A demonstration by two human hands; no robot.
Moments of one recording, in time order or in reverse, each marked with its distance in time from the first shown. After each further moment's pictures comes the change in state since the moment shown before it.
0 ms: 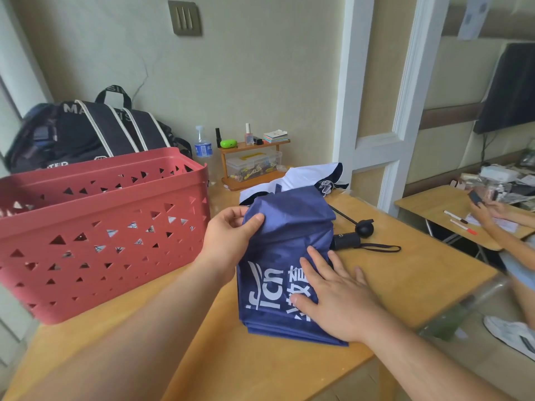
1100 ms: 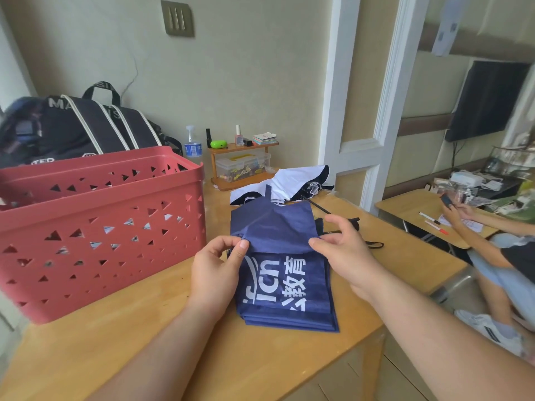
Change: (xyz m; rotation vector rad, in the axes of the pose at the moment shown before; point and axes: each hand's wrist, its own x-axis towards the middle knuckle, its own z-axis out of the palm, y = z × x) left_hand -0.048 -0.042 -0.027 0.140 0.048 0.199; right_hand 0.005 0.003 -0.048 1.164 0.411 0.199
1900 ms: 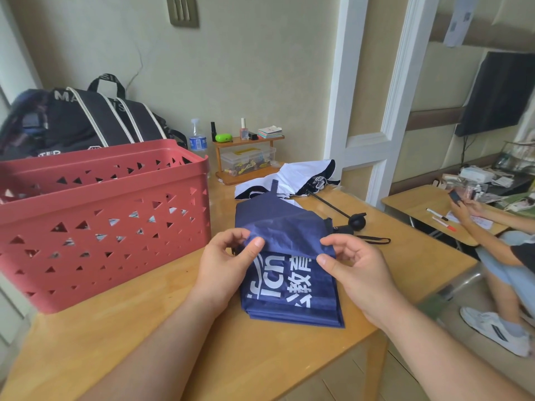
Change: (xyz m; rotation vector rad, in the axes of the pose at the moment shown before) left_hand -0.002 0.007 -0.001 -0.013 -0.087 -0.010; right_hand -0.038 0.028 -0.002 0.145 -0.004 -0.264
